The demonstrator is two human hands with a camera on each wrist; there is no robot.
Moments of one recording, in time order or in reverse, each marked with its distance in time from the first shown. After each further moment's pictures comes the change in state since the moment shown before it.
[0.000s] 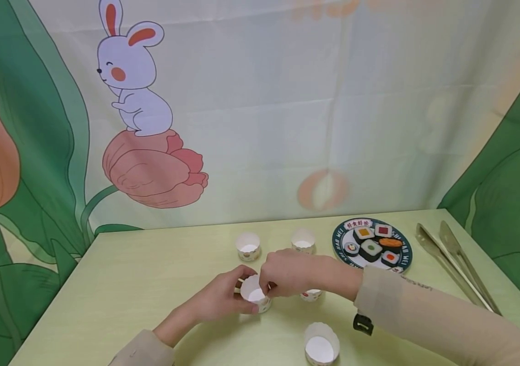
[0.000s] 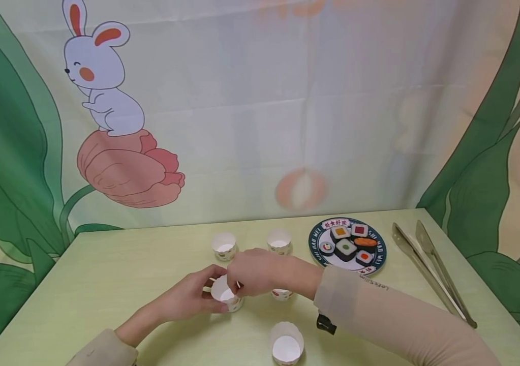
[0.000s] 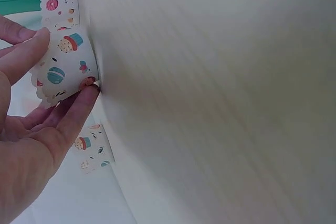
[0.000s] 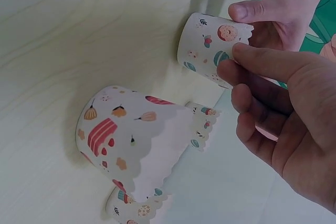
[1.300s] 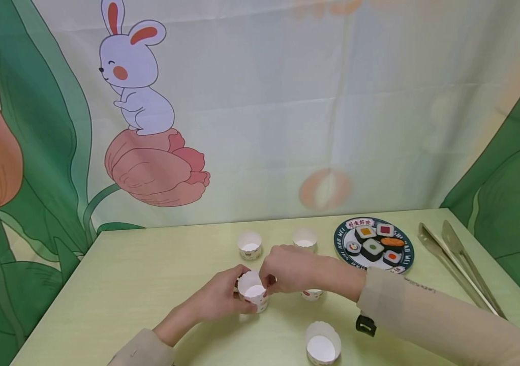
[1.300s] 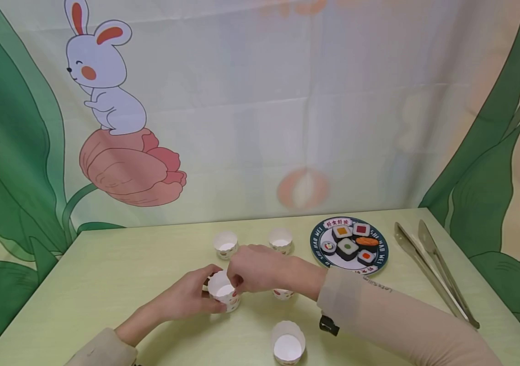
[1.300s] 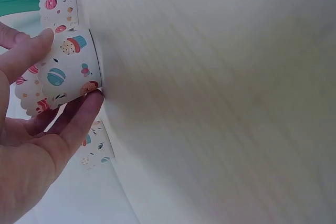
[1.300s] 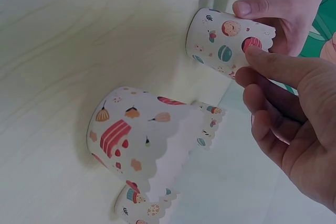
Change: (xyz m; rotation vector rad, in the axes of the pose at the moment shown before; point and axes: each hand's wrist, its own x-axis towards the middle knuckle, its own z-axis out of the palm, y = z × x) left_hand -0.003 0.002 -0.002 0.106 0.041 -0.035; right_hand -0.001 0.003 0.002 0.095 0.133 0.015
